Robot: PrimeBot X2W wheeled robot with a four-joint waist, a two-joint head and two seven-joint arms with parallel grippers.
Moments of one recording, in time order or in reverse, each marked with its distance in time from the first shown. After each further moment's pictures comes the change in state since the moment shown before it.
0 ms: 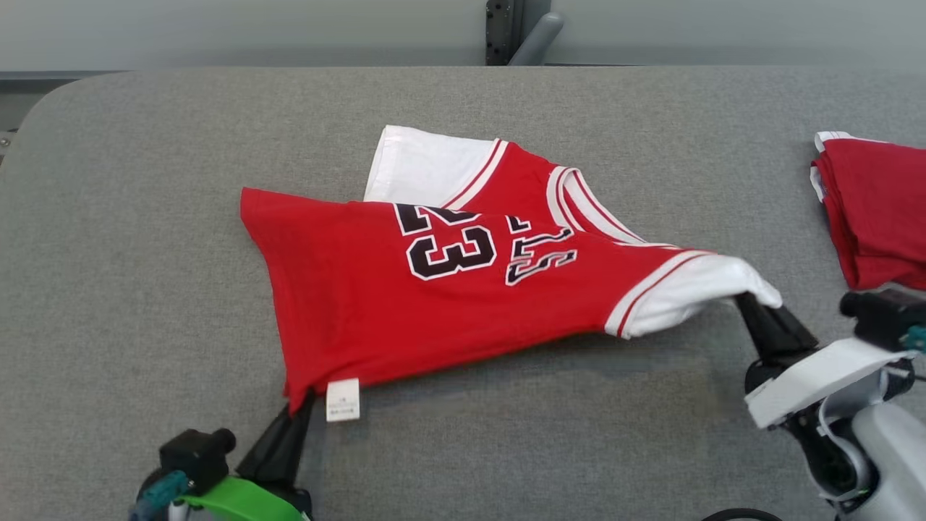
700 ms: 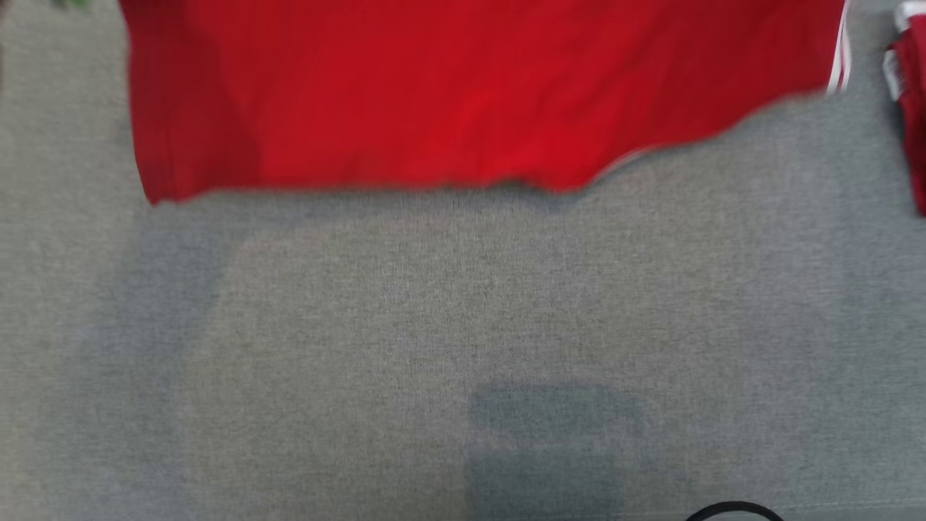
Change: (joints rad) left arm -1.159 0.296 -0.045 -0.285 -0.027 -0.003 0.383; right arm -0.881 -0.059 -0.408 -0.116 0.160 0.000 0.760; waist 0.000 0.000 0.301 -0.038
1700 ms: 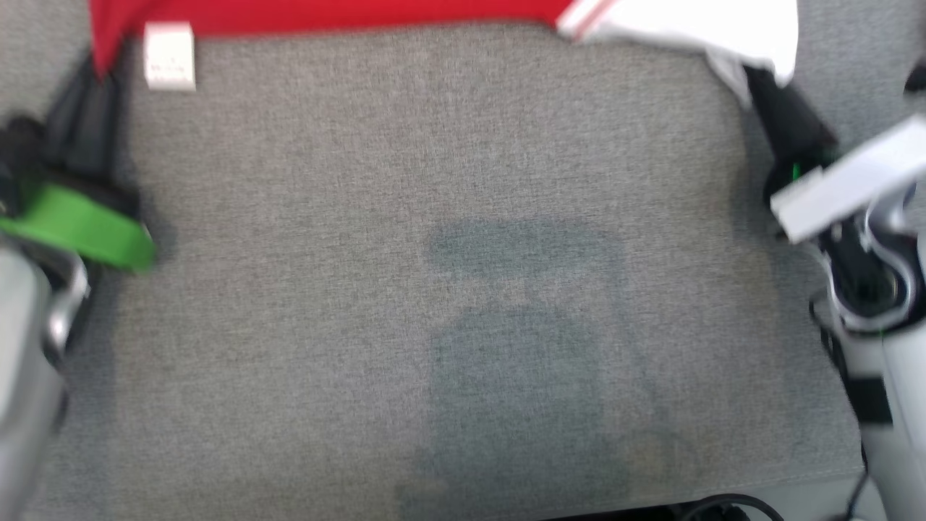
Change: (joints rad) left arm 0.492 0.013 0.046 0.248 0.202 0.052 -0.384; right arm 0.540 0.193 0.138 -0.091 0.074 0.006 -0.320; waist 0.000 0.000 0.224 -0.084
